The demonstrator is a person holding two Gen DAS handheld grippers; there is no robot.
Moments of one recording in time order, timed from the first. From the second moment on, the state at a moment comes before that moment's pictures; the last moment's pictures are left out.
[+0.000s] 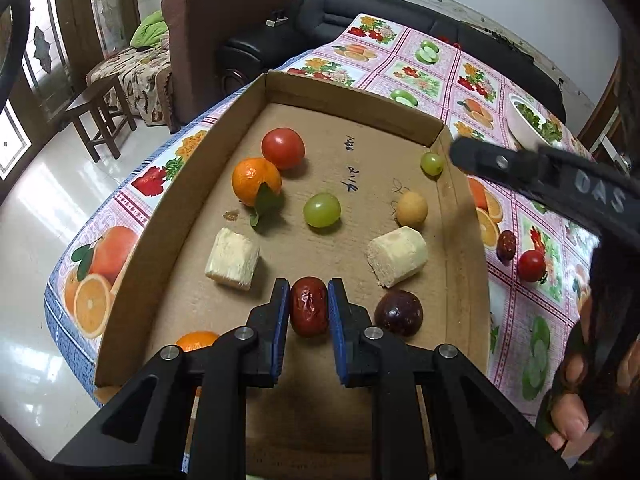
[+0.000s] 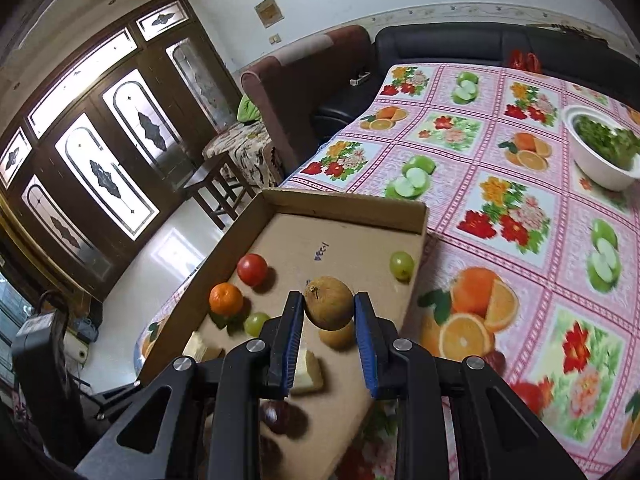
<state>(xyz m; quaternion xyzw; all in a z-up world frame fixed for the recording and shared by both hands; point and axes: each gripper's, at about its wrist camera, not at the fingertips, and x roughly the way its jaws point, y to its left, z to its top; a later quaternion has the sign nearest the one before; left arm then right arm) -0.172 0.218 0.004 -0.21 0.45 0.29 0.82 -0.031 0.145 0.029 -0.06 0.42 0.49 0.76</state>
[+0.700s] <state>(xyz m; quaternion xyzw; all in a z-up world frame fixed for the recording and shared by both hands) -0.154 0.218 -0.006 -0.19 0.46 0.29 0.82 -0.019 0.222 -0.010 -0.16 0.45 0.48 0.74</state>
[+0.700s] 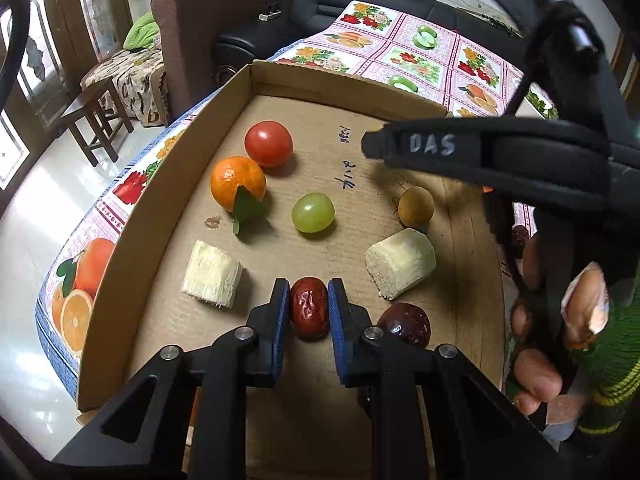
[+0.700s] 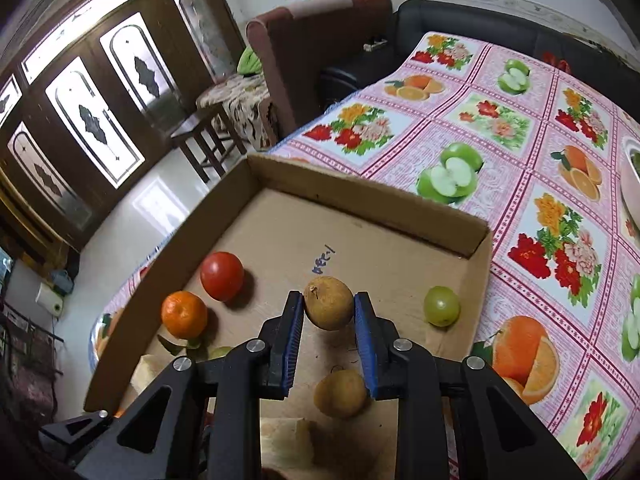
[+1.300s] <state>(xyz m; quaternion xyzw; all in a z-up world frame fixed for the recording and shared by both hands) -0.146 0.212 -0.007 -0.17 0.47 0.29 0.82 -0.020 0.230 -0.024 -0.19 0.45 0.47 0.73</state>
